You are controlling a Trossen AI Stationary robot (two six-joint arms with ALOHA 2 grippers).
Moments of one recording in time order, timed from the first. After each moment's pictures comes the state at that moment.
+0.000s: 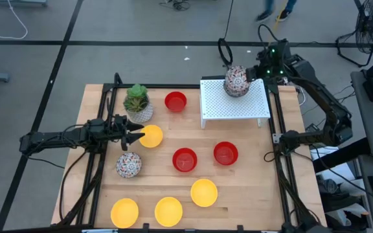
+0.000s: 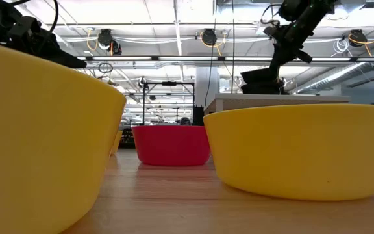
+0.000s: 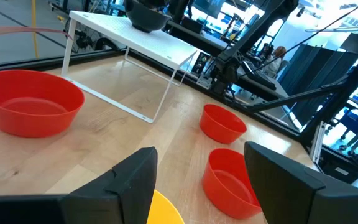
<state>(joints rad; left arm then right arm) 0.15 0.17 0.02 0.07 0.00 -0.43 -1.07 1.24 1.29 -0.81 -0.24 0.19</state>
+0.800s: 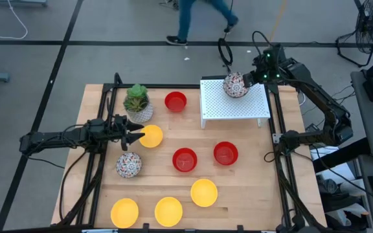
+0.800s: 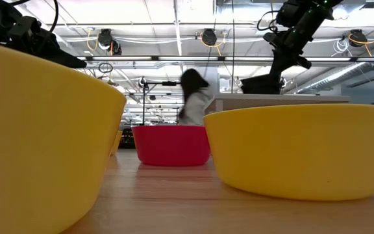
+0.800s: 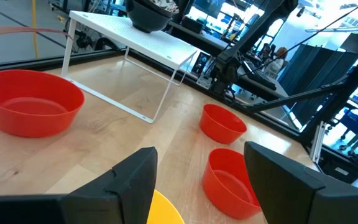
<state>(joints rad) 0.15 0.17 0.02 0.07 0.00 -0.43 -1.03 1.24 1.23 -0.81 -0.24 0.17</state>
